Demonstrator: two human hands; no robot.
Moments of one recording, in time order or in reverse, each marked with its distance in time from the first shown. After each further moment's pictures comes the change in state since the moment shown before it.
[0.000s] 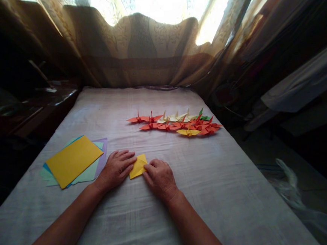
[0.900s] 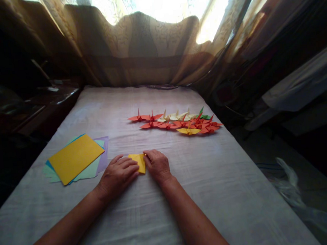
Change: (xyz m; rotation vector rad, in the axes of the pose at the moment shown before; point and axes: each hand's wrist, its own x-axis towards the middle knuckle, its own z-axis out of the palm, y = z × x) left_hand -0.012 0.036 -0.011 0.162 0.093 0.155; right_hand 0.032 0.015 0.025 0.188 0.110 0.137
